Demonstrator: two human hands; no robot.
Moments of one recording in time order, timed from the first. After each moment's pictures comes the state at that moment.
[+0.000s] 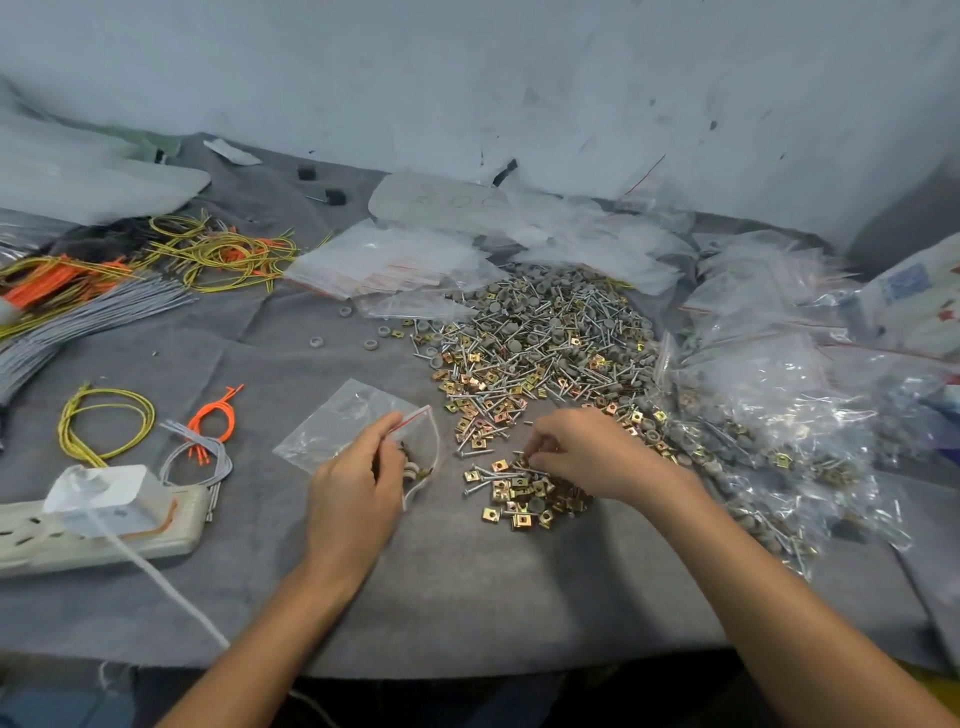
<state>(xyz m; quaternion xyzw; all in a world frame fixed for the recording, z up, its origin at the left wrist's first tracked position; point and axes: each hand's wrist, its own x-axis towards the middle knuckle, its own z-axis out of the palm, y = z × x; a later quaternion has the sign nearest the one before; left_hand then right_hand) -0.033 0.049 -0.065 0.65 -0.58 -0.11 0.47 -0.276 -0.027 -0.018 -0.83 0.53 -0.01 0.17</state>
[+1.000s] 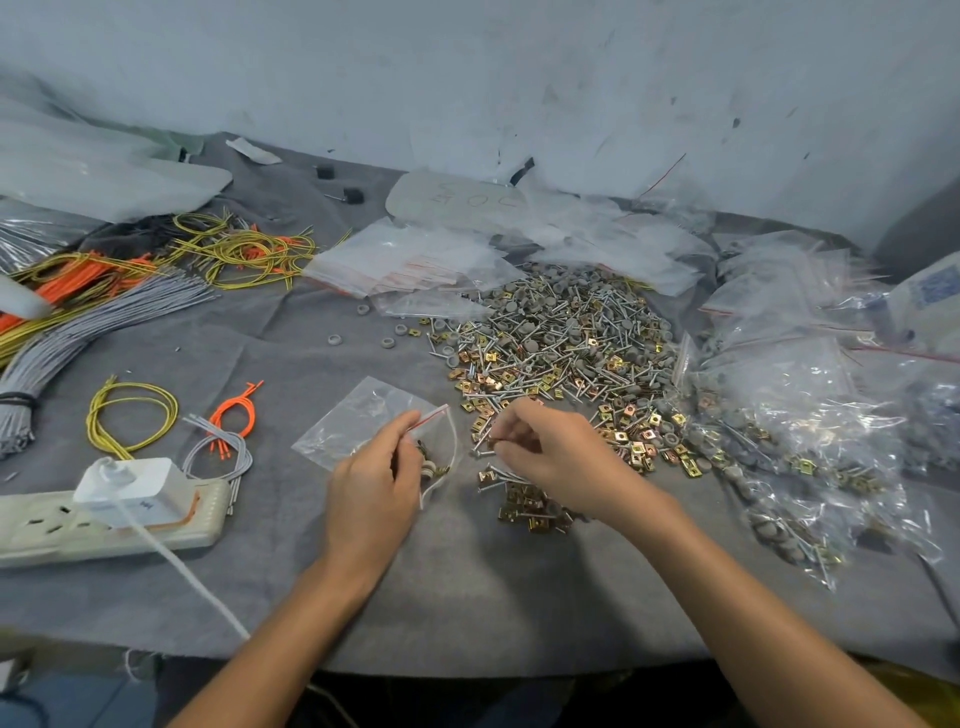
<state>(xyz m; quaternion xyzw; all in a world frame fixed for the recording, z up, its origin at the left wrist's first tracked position) -0.032 0.047 -0.068 0.65 -0.59 -0.10 0.48 -0.238 -0.006 -0.023 -0.80 0.48 -0.21 0.29</state>
